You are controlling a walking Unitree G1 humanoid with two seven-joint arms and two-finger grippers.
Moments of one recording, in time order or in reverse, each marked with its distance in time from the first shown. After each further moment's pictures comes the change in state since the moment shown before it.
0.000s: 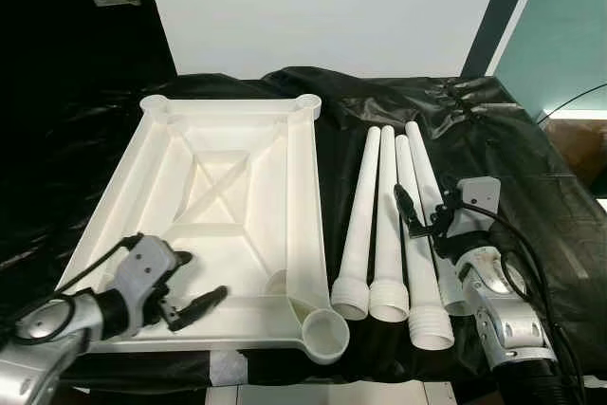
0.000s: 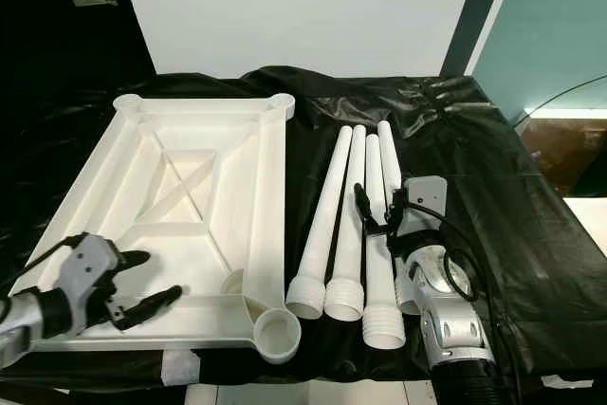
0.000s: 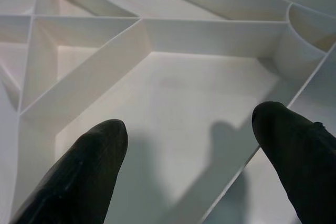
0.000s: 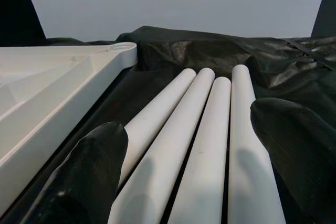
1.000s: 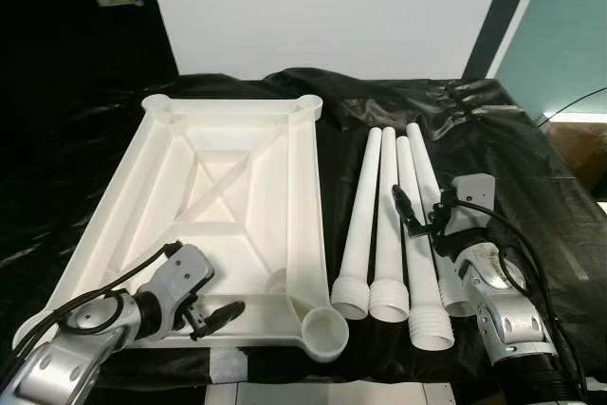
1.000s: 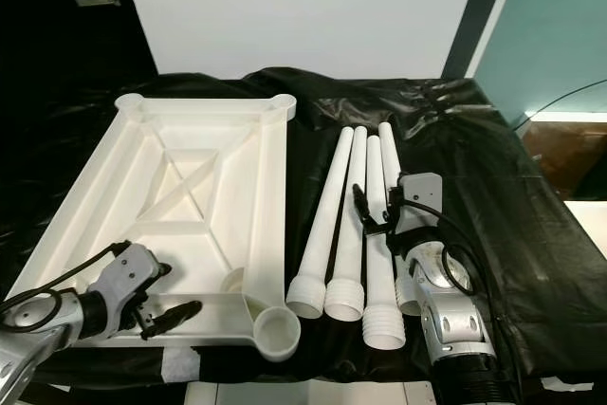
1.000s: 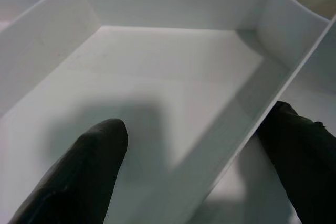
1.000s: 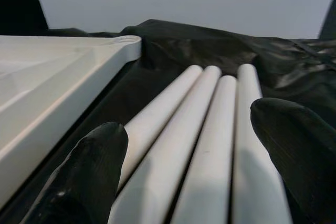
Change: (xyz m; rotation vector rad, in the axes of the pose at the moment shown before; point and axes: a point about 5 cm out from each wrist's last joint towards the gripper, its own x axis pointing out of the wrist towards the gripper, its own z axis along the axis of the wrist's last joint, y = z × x) left arm 0.044 -0.005 -0.001 -0.016 0.109 -0.008; right arm 0.003 0.001 -0.002 -0.030 0.025 0.026
